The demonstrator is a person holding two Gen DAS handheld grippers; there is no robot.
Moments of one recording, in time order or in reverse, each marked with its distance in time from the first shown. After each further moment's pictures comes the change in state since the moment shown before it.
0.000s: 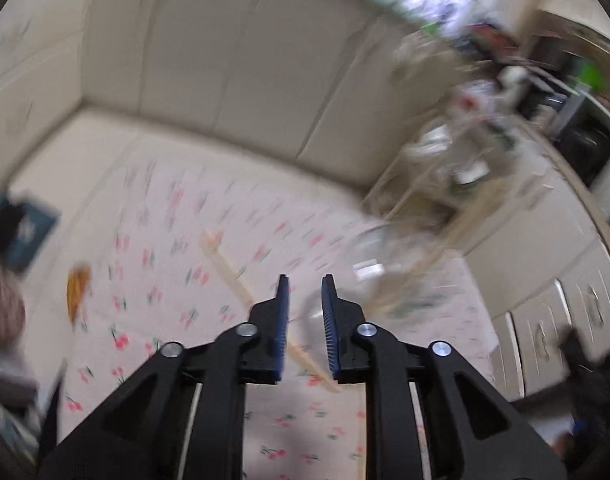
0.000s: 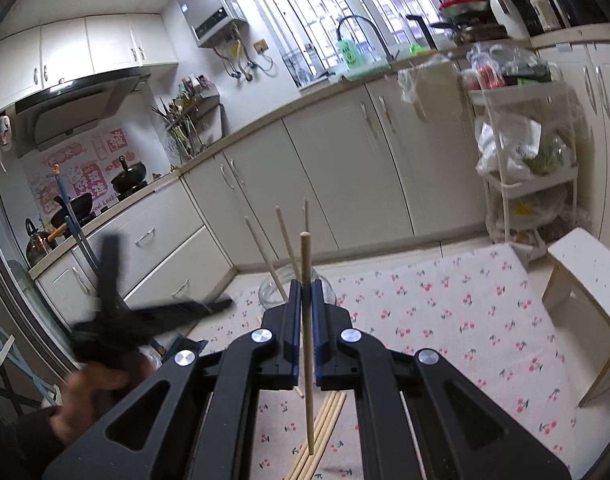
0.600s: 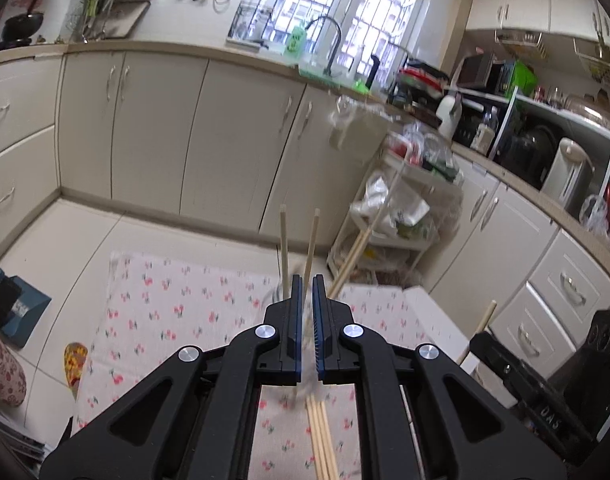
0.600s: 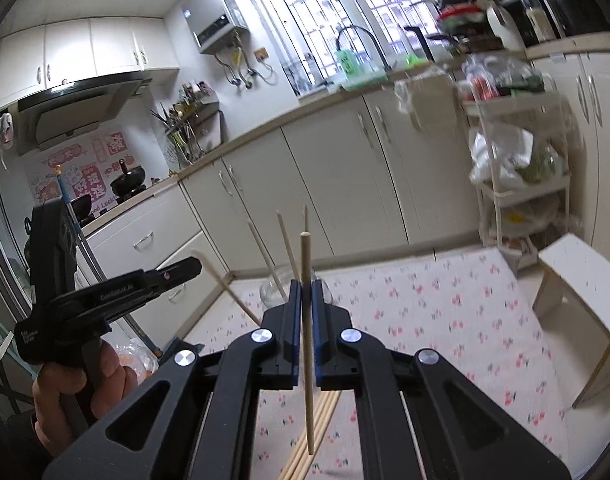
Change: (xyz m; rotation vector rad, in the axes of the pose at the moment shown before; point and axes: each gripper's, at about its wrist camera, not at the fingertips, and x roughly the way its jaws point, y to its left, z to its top) left arm -0.103 -0.070 -0.023 0.207 -0.341 -0.121; right arm -0.020 0.008 0.005 -0.032 -0.054 -0.016
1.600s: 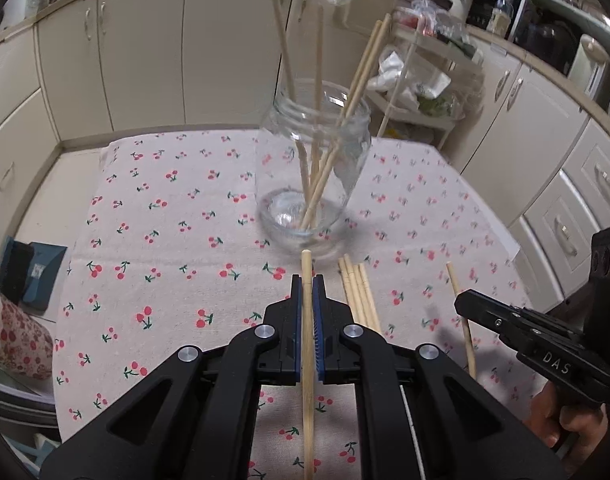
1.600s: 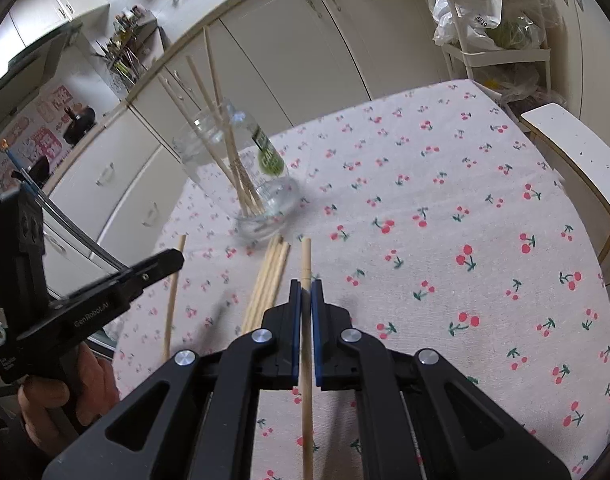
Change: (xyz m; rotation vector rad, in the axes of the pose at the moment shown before) left arm 0.049 0.007 -0.101 0.111 0.372 0.081; right arm 0.037 -0.047 -0.086 0.185 0.406 -0.074
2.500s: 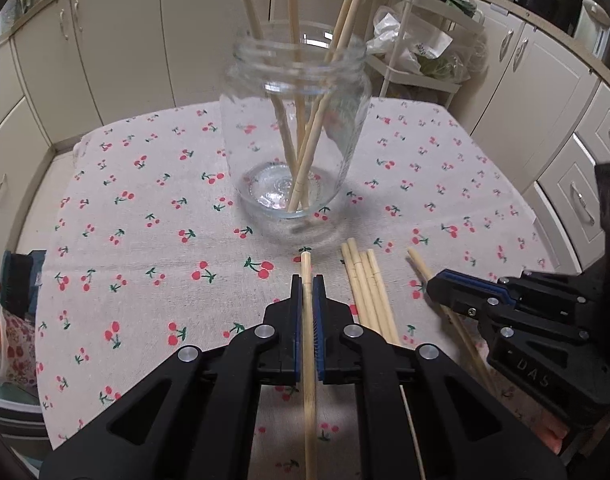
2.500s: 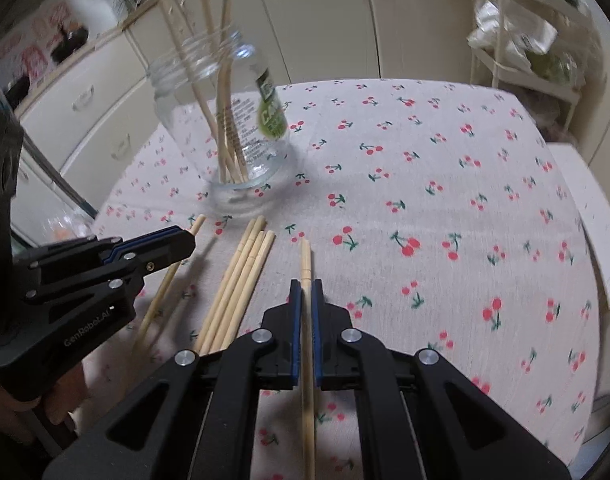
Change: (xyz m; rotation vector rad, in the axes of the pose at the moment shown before) left arm 0.050 -0.018 0.002 0.078 0.112 0.040; right arm 0.052 0.014 0.013 -0.166 0.177 -0.134
